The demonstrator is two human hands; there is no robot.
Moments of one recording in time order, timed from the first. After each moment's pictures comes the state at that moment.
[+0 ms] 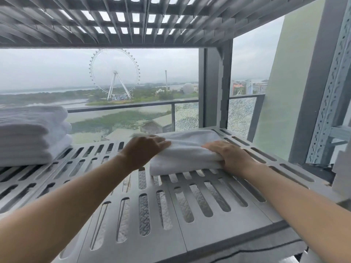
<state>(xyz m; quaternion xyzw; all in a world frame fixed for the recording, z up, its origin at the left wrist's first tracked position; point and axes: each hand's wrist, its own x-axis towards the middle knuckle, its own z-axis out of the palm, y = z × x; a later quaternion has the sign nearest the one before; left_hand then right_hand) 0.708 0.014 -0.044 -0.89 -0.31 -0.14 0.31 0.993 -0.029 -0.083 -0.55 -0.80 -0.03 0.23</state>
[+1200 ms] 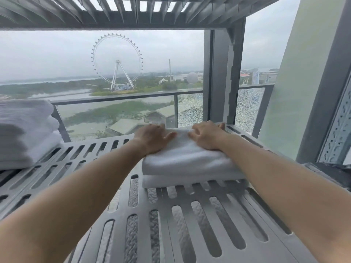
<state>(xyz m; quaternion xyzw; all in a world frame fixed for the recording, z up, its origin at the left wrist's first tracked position) 0.757 0.113 -0.044 -0.82 -0.53 -0.14 0.15 0.955 0.091 -0.048 -0.65 -0.74 0.00 0.15</state>
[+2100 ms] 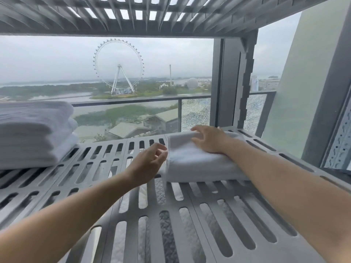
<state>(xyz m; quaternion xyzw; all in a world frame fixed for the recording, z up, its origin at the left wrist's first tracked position) 0.679 0.047 -0.082 -0.80 -0.46 -0.34 -0.18 0.911 0.089 -0.048 -0.62 -0.76 0.01 0.20</state>
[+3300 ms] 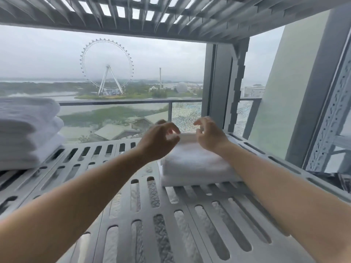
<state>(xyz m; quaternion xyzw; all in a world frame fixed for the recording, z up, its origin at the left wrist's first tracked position) 0.717 0.058 -0.032 -0.84 -0.39 -0.37 -0.04 0.907 0.078 -0.042 -0.61 -0.69 -0.01 0.40</state>
